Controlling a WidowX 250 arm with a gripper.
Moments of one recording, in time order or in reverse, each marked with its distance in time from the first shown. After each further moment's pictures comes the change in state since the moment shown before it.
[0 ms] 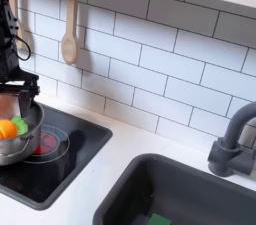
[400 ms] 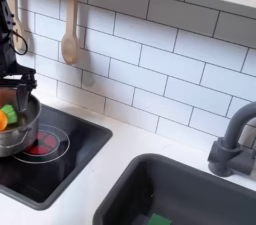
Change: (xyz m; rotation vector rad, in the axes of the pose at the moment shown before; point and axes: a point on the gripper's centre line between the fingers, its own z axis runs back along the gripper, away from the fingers) arm 0.015 0.005 0.001 -0.010 -0.005 0.020
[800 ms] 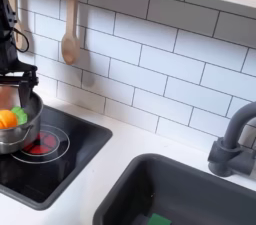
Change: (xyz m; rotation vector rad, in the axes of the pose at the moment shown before) arm 0.006 -0.001 -0.002 -0.003 0.002 0.009
